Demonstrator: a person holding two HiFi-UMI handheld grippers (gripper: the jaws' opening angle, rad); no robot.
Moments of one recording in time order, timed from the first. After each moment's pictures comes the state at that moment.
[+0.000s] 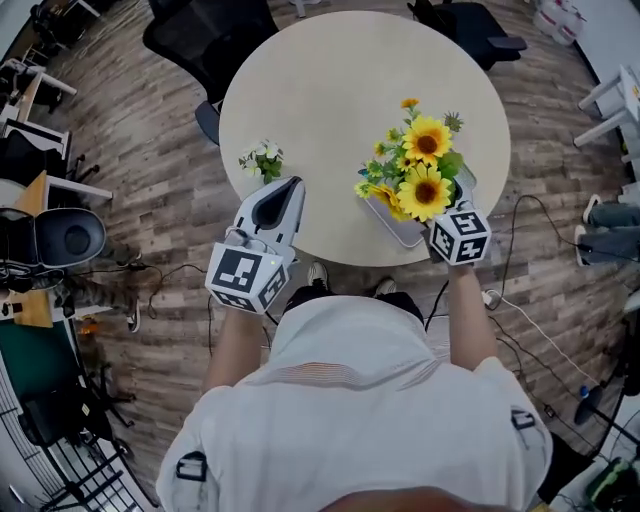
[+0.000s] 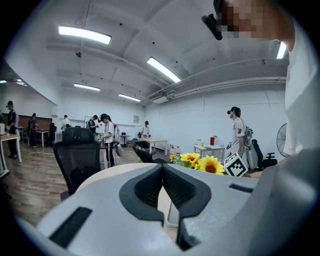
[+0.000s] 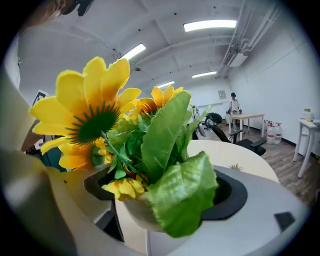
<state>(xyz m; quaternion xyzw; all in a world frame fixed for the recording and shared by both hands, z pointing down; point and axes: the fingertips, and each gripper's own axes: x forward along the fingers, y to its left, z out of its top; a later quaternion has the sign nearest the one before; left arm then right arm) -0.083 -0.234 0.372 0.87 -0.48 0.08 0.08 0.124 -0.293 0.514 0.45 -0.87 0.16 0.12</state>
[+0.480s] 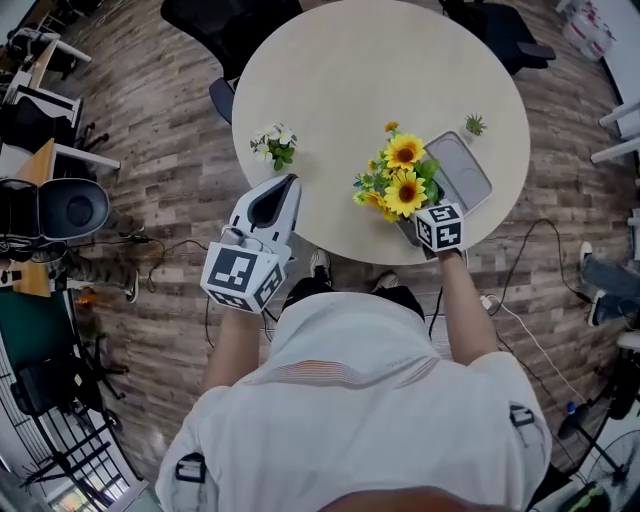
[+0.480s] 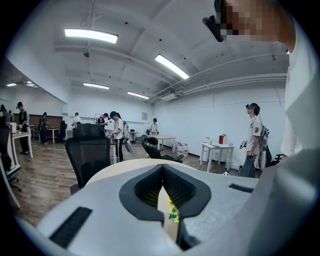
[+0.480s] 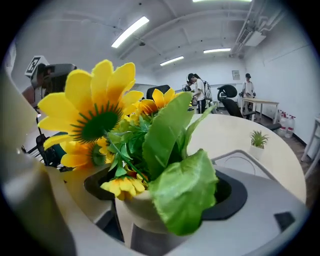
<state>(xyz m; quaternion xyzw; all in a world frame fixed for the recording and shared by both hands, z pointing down) -0.113 -0.233 0.387 0.84 -0.52 0.09 0.10 0.085 -0.302 0.652 0.38 -0.87 0.21 0.24</state>
